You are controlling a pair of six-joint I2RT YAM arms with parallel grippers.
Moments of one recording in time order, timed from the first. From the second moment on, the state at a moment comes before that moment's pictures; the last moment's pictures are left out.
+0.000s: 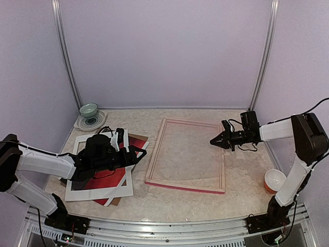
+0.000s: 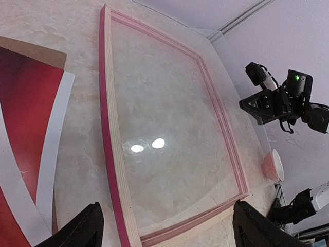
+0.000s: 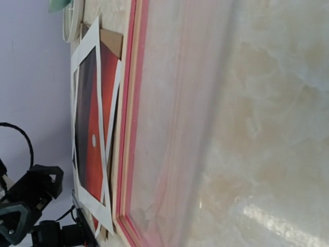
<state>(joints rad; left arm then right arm) -0.77 1.38 0.49 0.50 0.07 -0.76 0.17 1.73 0.90 0.03 -0.92 0.65</state>
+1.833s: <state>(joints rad) -0.78 1.41 0.49 0.53 0.07 -0.78 0.18 1.65 0.83 0.12 -1.01 0.79</state>
